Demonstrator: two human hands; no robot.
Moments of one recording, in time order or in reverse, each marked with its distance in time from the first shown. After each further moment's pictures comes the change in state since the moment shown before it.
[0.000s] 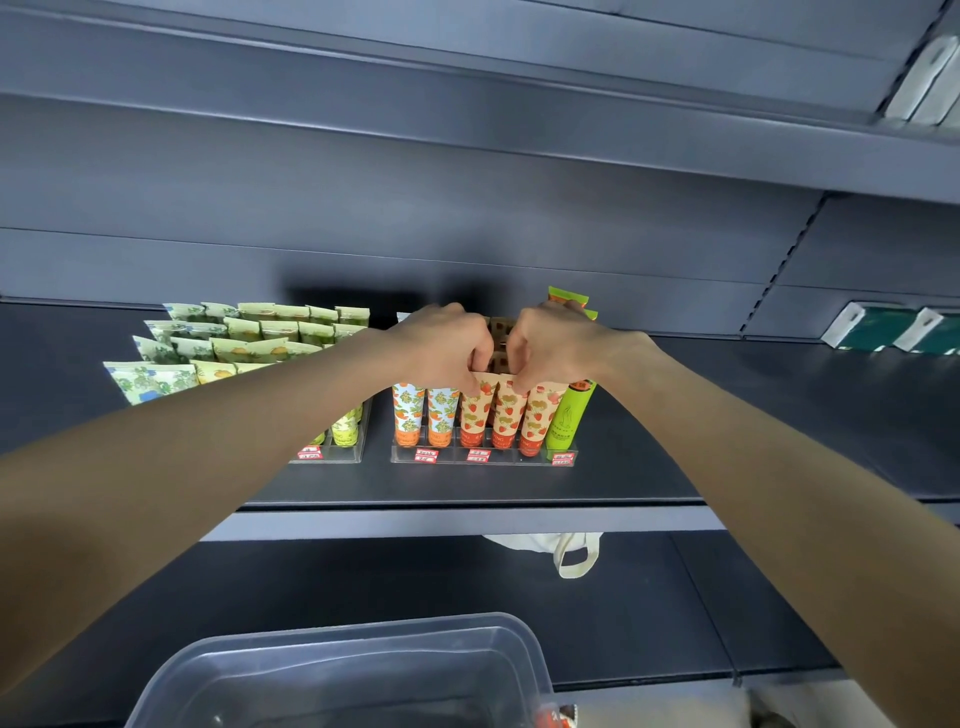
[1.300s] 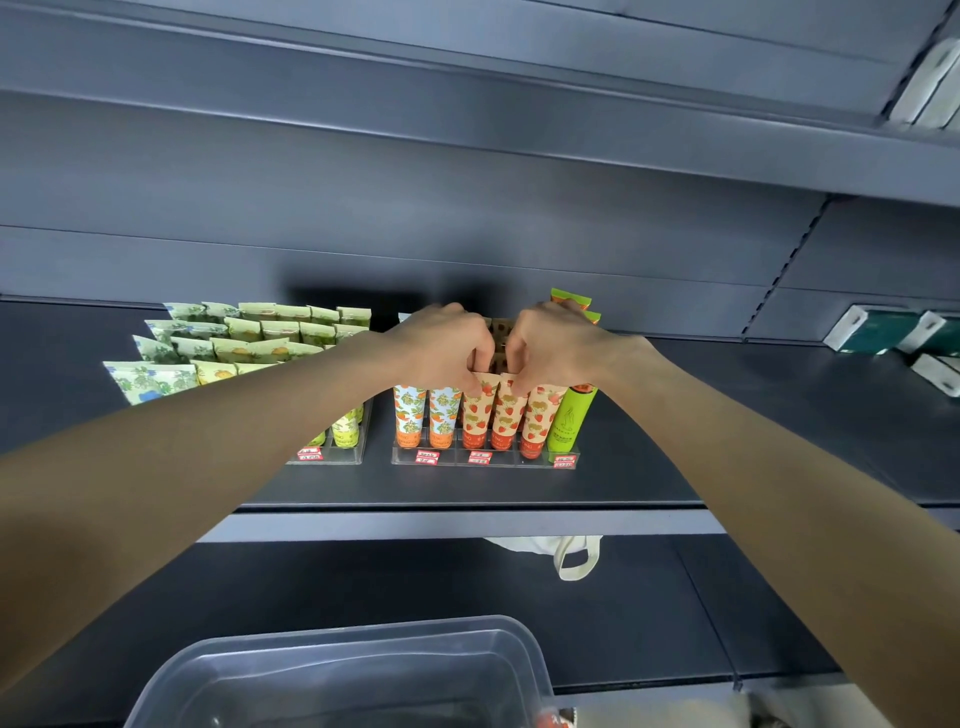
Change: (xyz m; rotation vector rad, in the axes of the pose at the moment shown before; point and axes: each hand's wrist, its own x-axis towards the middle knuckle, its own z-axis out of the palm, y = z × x) left_hand 0.002 -0.007 0.006 -0.022 0.028 0.013; right_hand 0.003 -0.001 0.003 -0.035 0.042 -0.004
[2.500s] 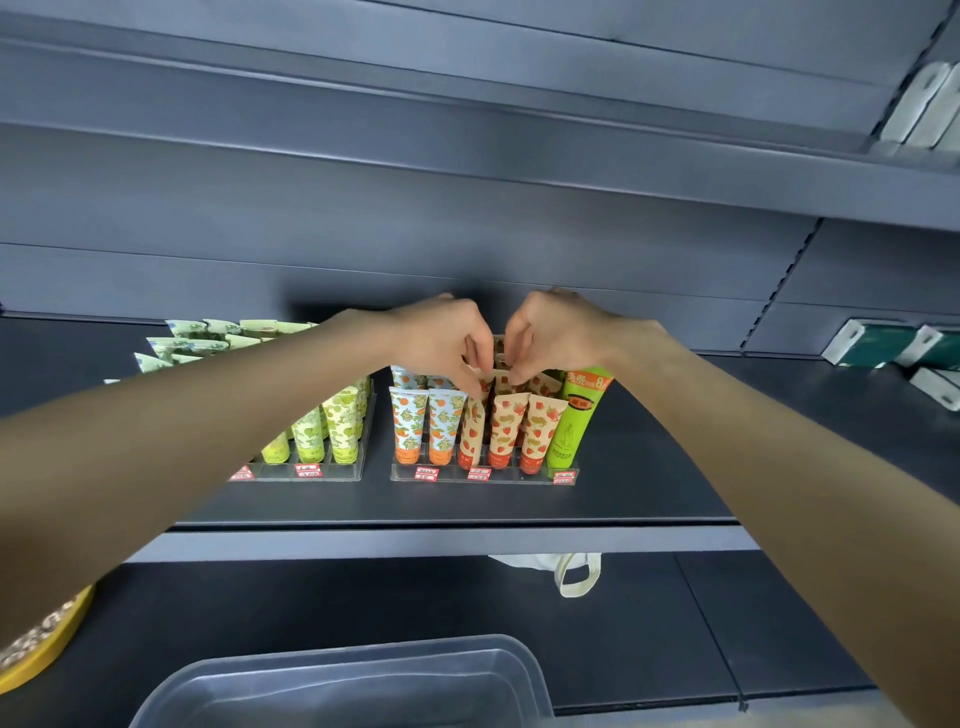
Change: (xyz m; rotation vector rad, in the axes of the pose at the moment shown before) left_hand 0.001 -0.004 -0.033 -0.174 -0.077 0.021; right_hand 0.001 0.003 -0.030 0.162 -0.021 0.016
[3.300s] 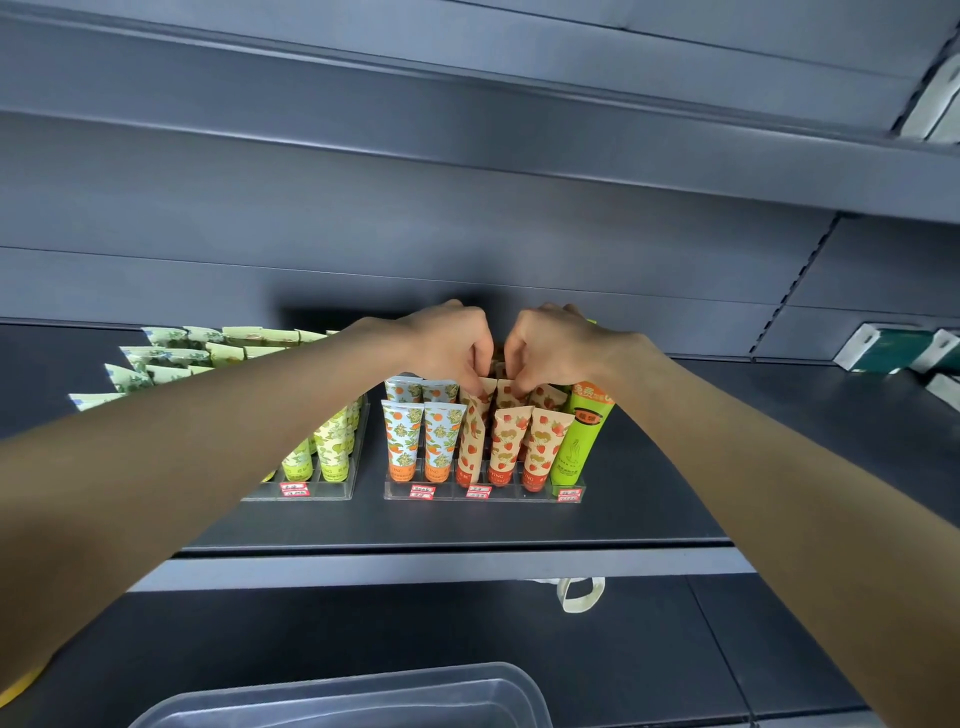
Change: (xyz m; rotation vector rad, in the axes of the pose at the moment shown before) left_hand 0.031 -0.018 0.014 0.046 0.012 -0.032; right_hand 0.032 0.017 0.021 -0.123 0.017 -0.012
